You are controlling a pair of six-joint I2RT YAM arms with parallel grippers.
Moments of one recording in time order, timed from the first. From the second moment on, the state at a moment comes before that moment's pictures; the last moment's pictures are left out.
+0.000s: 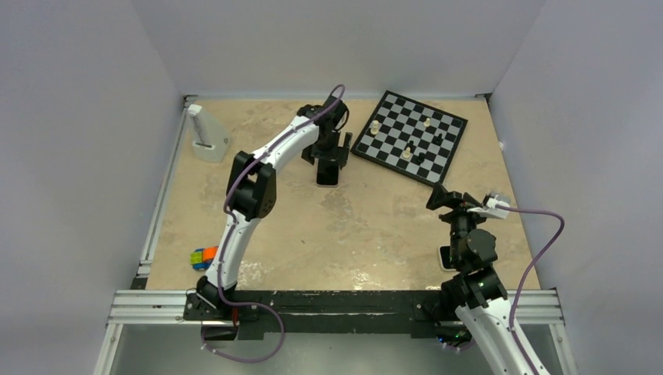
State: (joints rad) left arm -0.56 2.40 2.21 -1.04 -0.06 -0.35; right arm 0.33 0.19 0.20 0.06 0.51 0.38
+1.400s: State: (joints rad) left arm -0.57 2.22 1.84 -0.95 -0.10 -0.41; right arm 0.33 0.19 0.20 0.07 0.51 0.38
